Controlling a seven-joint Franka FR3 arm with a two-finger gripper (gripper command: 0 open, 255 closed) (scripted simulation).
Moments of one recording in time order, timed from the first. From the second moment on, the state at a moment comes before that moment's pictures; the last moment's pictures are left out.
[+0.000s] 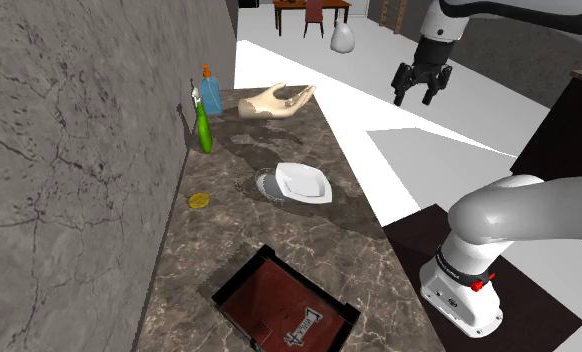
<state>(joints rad) 0.00 -0.81 -0.03 -2.31 0.08 1.52 0.15</state>
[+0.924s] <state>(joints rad) 0.09 -0.60 0.22 -2.30 0.19 1.73 0.35</state>
